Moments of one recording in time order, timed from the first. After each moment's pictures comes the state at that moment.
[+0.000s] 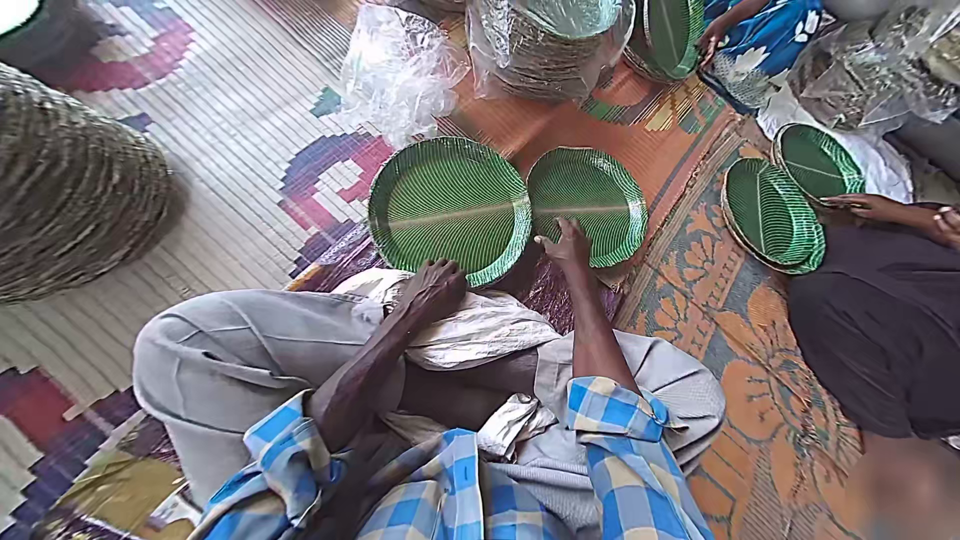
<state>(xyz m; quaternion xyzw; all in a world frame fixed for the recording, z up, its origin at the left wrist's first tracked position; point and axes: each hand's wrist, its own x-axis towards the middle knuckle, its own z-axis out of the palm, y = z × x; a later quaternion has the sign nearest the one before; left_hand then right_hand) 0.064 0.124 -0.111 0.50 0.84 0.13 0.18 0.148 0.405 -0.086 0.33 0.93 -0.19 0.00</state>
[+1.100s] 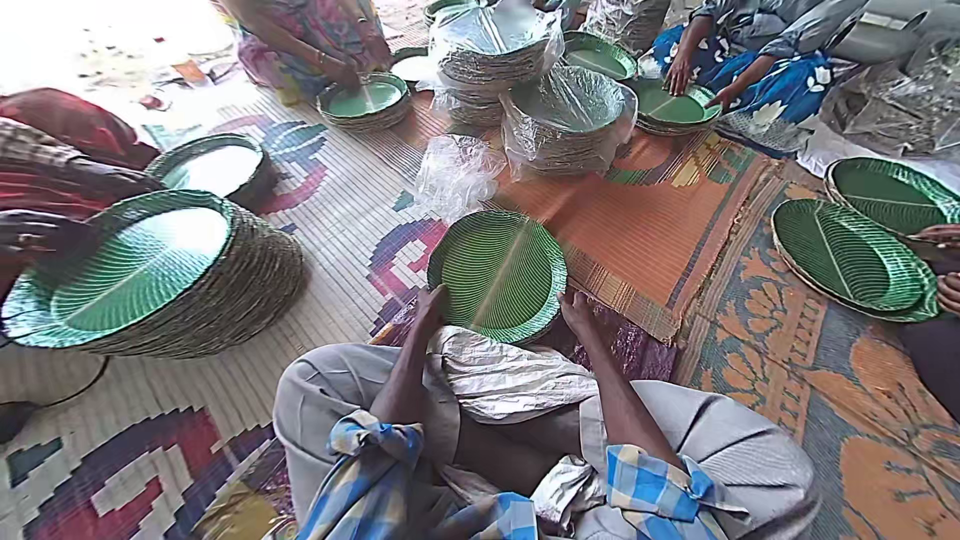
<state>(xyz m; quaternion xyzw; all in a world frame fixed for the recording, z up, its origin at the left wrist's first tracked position) -0.032 0.082 -0.123 -0.10 0.77 0.59 0.22 0.139 0.349 -0.107 0.40 0.83 -0.38 0.00</state>
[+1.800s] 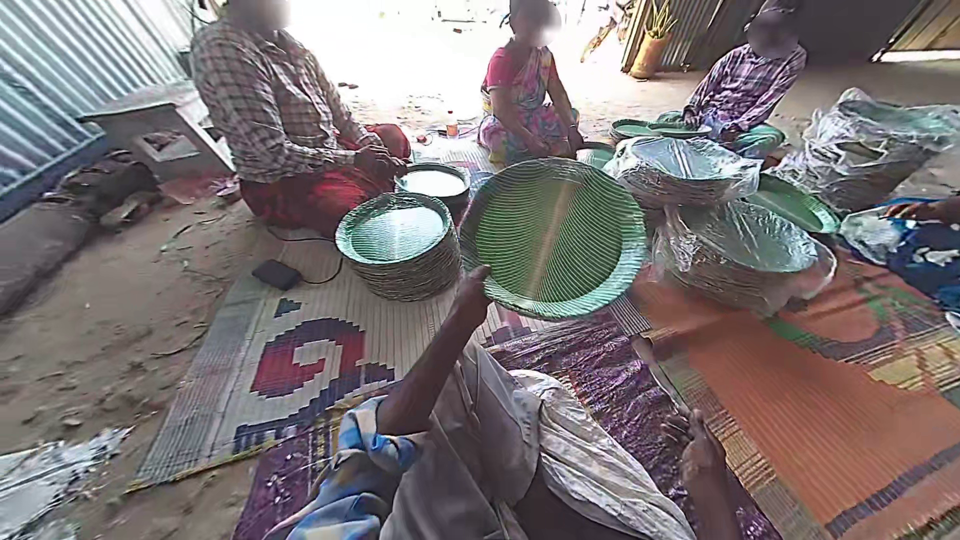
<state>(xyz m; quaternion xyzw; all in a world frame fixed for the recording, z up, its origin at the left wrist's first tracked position) -0.022 -0.053 0.072 -0.14 0.48 0.87 -0.01 0.149 0.328 -0.089 0.35 0.61 -0.69 -0.17</state>
